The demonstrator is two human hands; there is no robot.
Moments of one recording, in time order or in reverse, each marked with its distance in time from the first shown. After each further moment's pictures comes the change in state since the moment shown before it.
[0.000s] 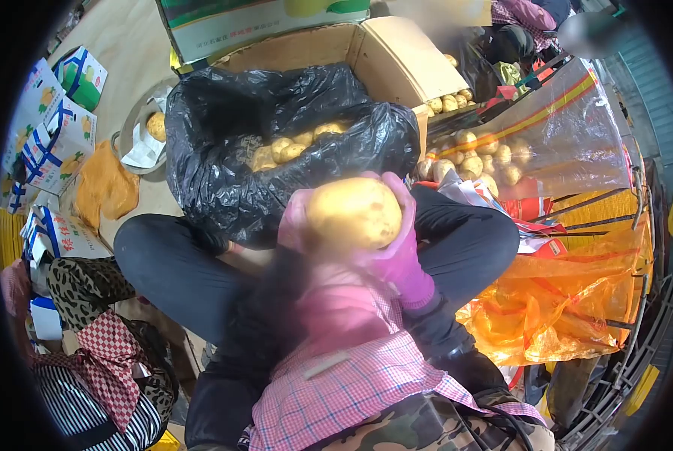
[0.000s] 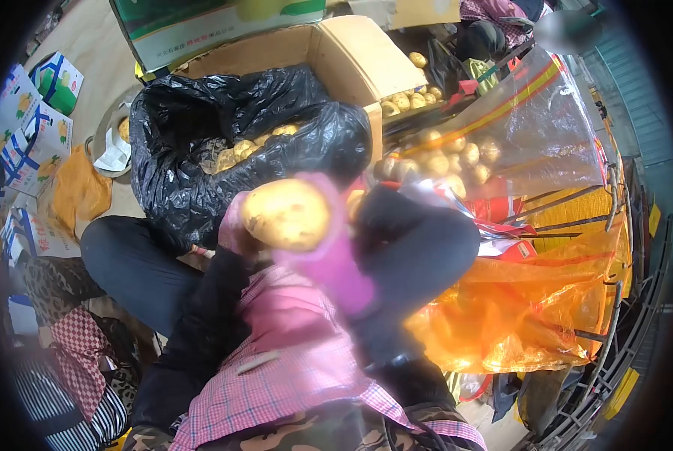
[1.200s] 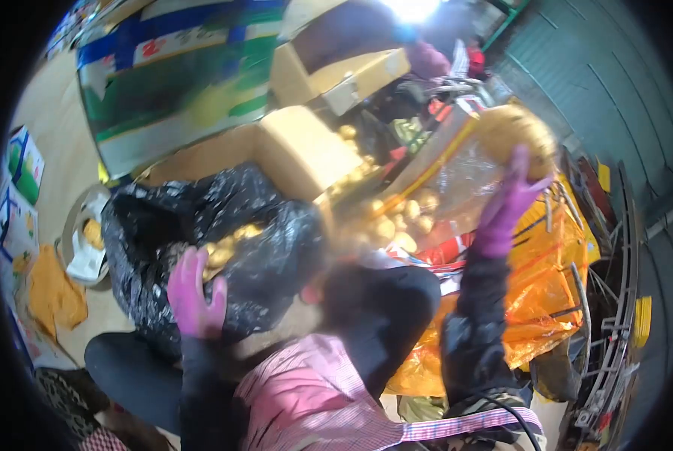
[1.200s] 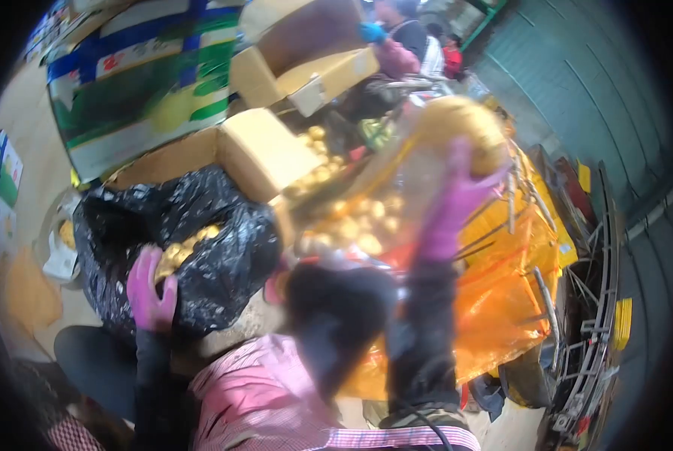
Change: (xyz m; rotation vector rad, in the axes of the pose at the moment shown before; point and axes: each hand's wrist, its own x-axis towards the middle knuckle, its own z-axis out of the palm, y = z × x) left_hand 0.039 -0.013 -0.069 0.983 0.309 0.276; right_hand 0.160 -0.130 -0.213 -0.457 0.952 -0.387
